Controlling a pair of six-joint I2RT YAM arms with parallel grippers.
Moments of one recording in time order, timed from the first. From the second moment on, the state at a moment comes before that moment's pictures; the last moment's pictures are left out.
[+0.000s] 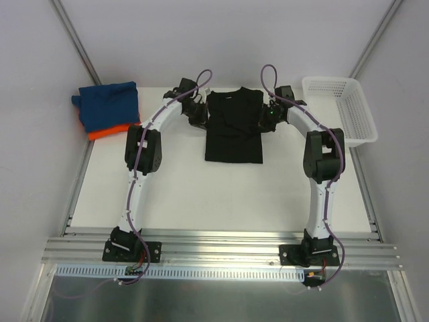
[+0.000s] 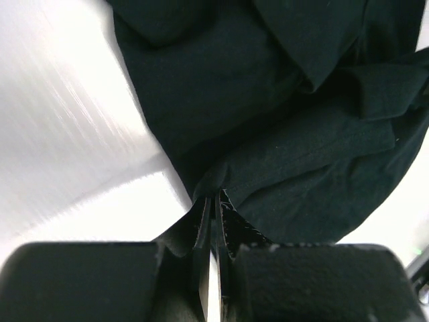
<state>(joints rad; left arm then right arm) -0.31 2.47 2.19 -0.76 0.51 -0.19 0.18 2.21 1.78 -0.58 -0.43 0.48</state>
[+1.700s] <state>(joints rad) -0.51 2.12 1.74 -0.71 0.58 -0.22 0.24 2.31 1.88 -0.56 -0.45 0.57</state>
